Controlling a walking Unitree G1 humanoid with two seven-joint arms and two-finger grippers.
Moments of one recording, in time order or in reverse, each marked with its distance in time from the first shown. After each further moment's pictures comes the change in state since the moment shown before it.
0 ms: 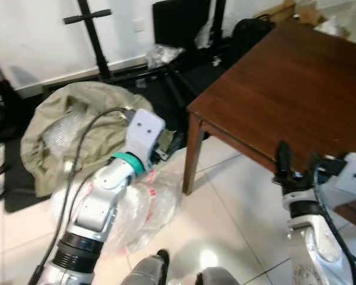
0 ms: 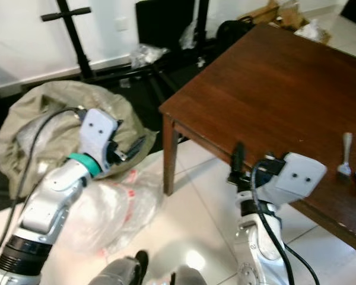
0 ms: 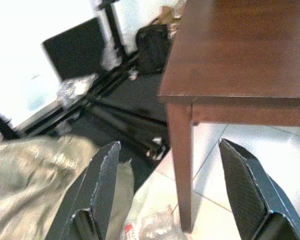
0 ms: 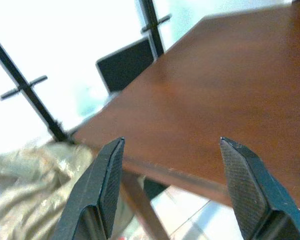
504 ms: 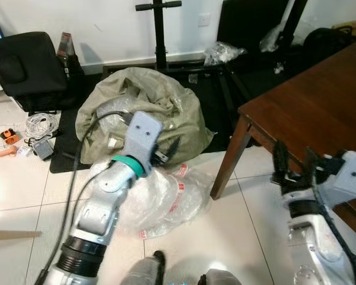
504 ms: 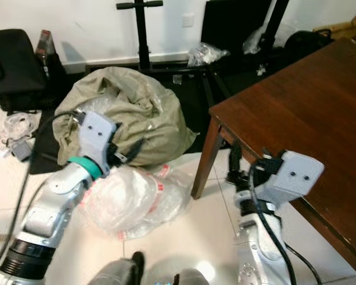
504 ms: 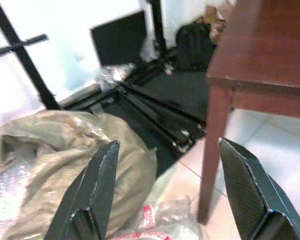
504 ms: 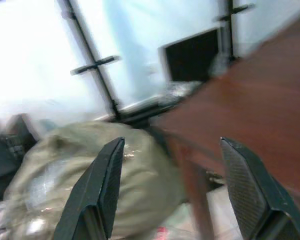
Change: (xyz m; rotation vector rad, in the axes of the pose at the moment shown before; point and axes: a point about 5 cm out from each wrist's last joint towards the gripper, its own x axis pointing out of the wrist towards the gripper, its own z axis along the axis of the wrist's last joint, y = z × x) left arm 0.002 -0.003 0.002 0.005 -0.006 -0.016; right arm 0.001 0.005 0.002 0.010 -0.009 0.028
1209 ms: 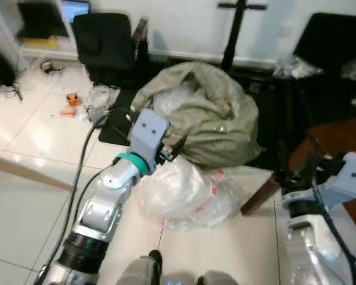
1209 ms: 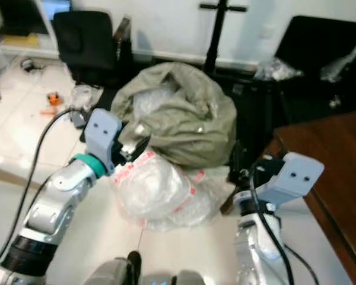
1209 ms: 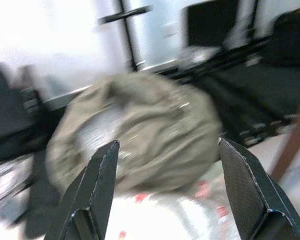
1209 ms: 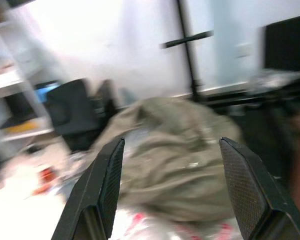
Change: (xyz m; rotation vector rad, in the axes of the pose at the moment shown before) left arm -0.001 0.007 -0.001 0.006 0.010 0.035; right arm 0.001 0.006 -0.001 0.007 0.005 0.037
